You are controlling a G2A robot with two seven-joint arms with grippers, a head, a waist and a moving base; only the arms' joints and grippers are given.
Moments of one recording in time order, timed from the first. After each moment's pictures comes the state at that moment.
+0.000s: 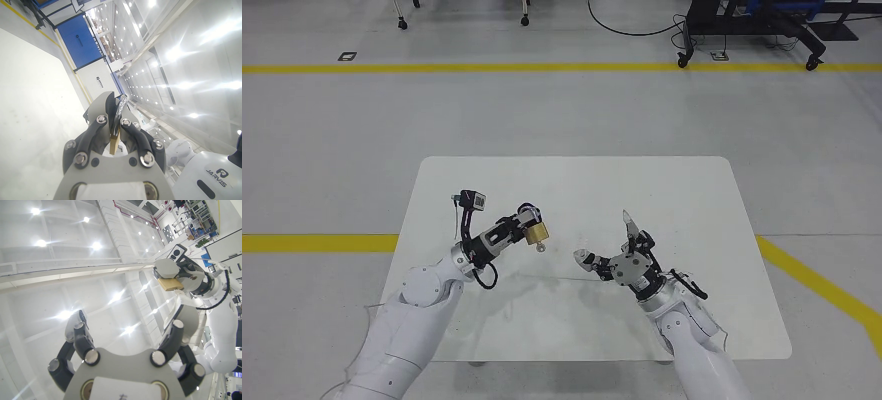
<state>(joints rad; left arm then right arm) 0.99 -1.28 -1.18 -1.22 -0.41 -0.60 -0.75 -1.34 -1.33 1.31 -1.59 1.09 0.12 0.68</state>
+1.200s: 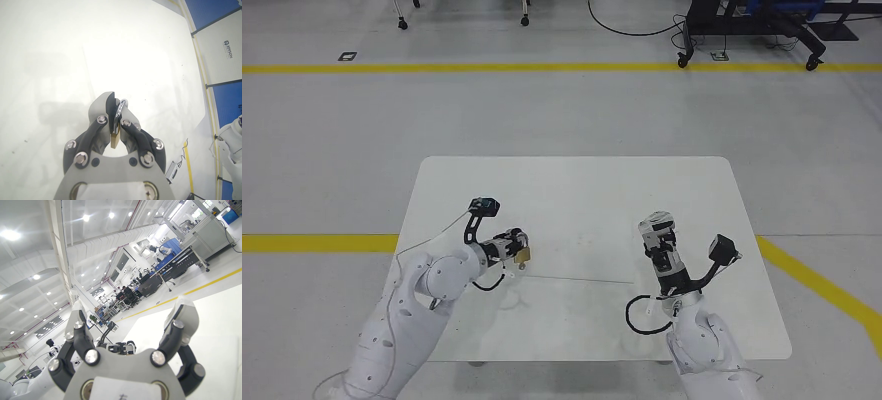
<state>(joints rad) 0.95 -1.25 -1.11 -1.34 0.59 -0.06 -0.68 -1.41 -1.33 1.39 -1.61 -0.54 -0.58 -0.23</state>
